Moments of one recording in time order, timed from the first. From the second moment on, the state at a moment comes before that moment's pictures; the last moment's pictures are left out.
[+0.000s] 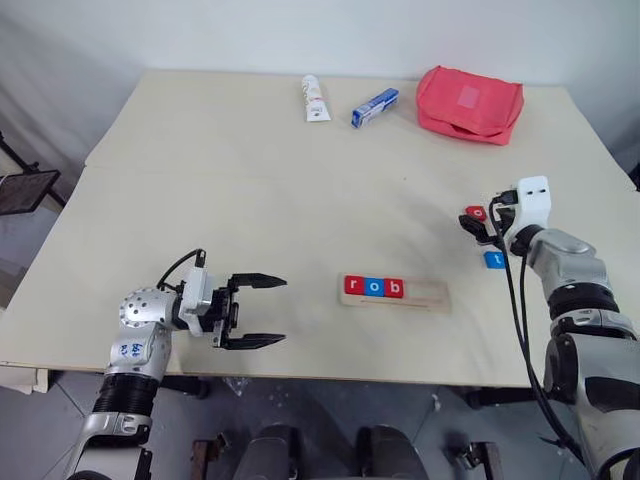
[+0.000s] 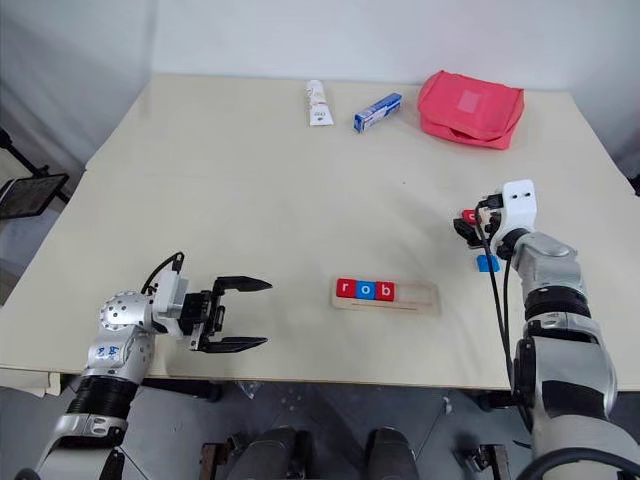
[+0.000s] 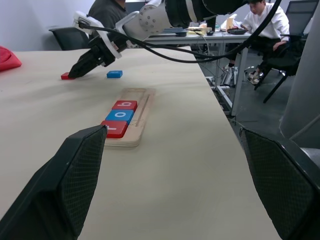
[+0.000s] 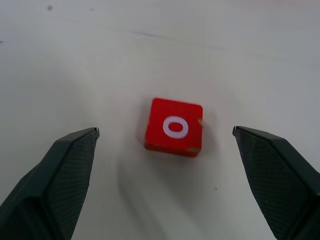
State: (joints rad) left arm -0.33 0.49 0.05 0.26 -0.50 -0.17 -1.47; right arm -0.95 -0.61 -0.17 1.14 0.13 0.14 0.54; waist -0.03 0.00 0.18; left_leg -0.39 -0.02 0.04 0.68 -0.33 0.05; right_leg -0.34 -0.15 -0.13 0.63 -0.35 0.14
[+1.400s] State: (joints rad) left arm -0.37 0.48 0.06 0.28 -0.50 -0.18 -1.45; right arm -1.00 -0.53 -0.25 1.20 0.14 0.13 0.40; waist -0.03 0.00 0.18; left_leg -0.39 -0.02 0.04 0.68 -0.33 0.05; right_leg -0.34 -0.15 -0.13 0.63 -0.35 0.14
